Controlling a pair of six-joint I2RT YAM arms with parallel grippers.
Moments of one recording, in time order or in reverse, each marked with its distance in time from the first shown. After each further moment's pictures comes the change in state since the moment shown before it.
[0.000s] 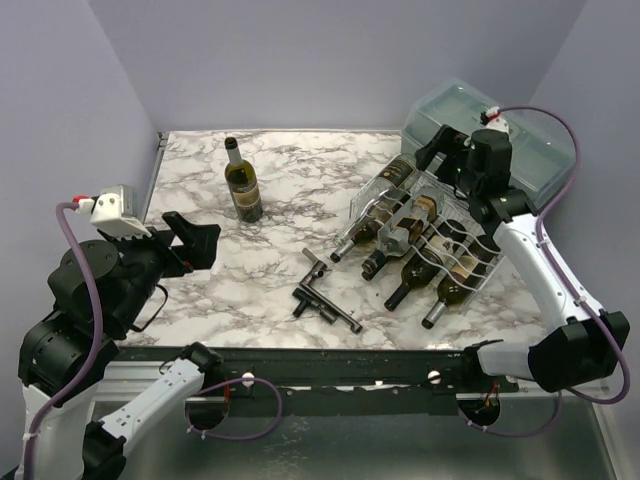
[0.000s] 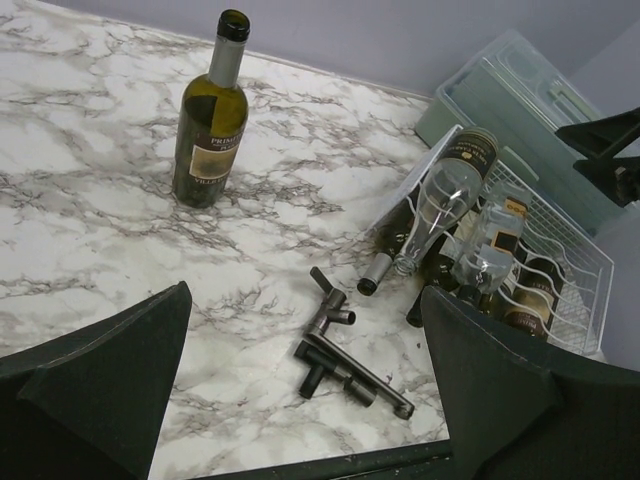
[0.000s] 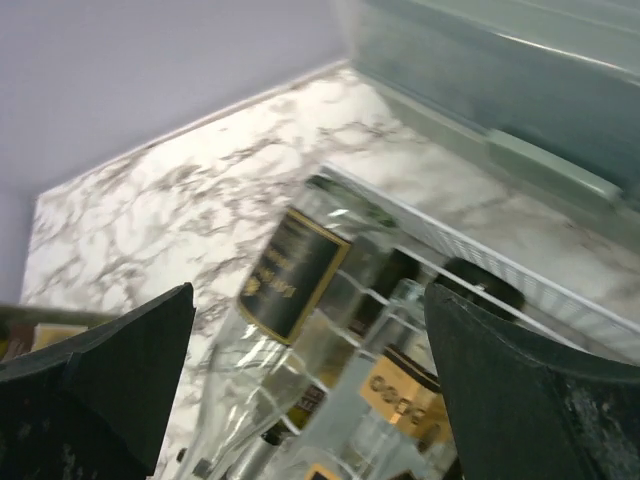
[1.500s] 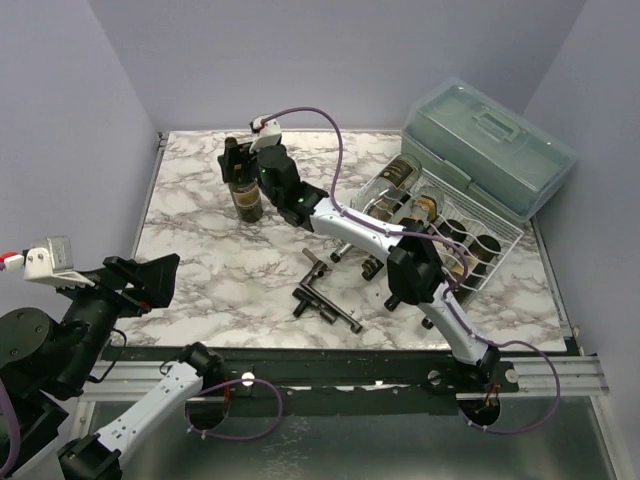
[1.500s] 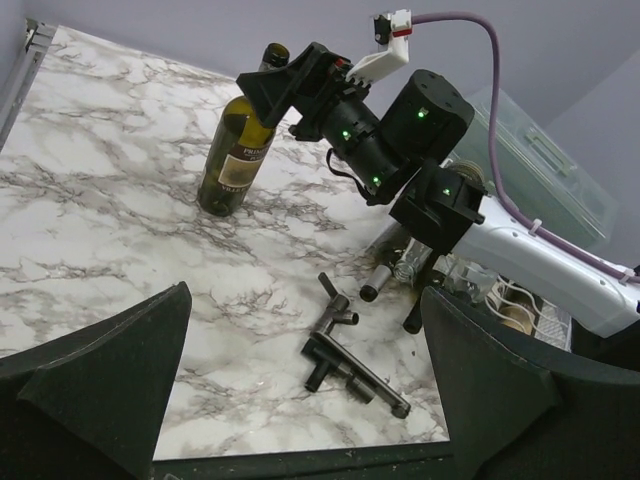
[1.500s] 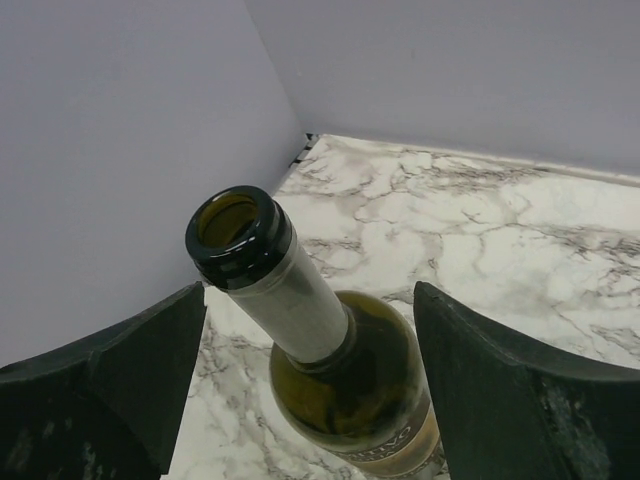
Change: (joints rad) left arm -0.031 -0.155 0.108 -0.151 -0.090 -0.034; right arm 0.718 1.087 0.986 0.502 0.154 -0.237
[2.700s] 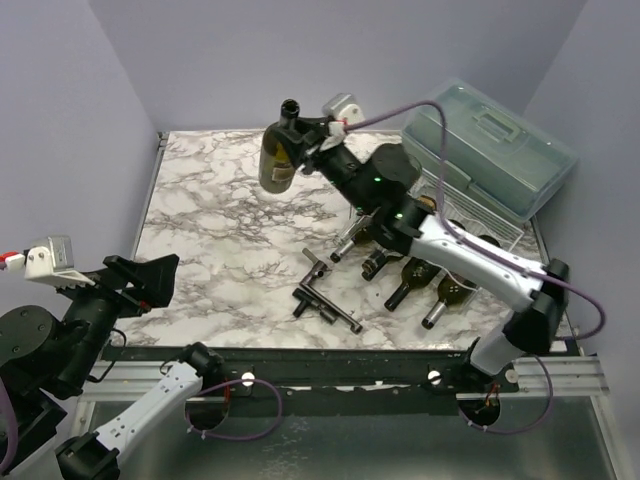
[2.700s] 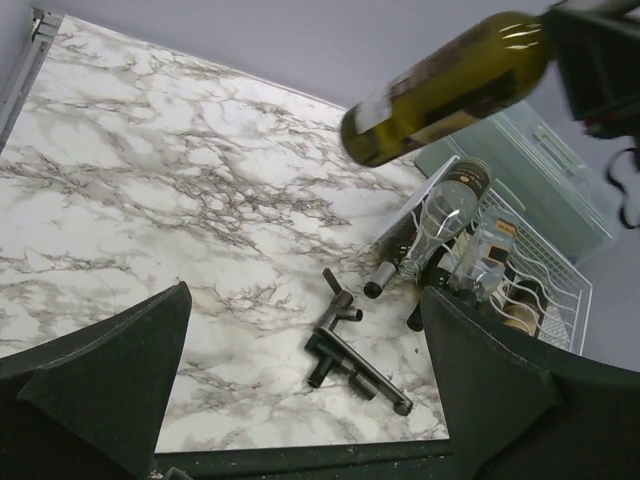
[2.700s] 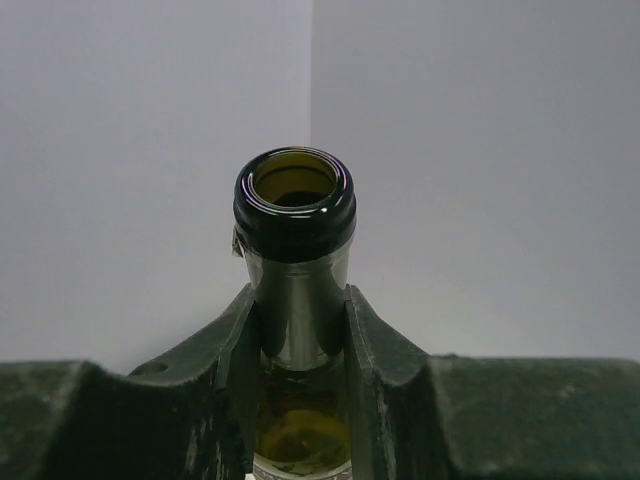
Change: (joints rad) left arm -0.019 -0.001 0.005 -0.024 -0.033 -0.008; right arm 0.025 -0.720 -0.597 0.219 -0.165 -0.416
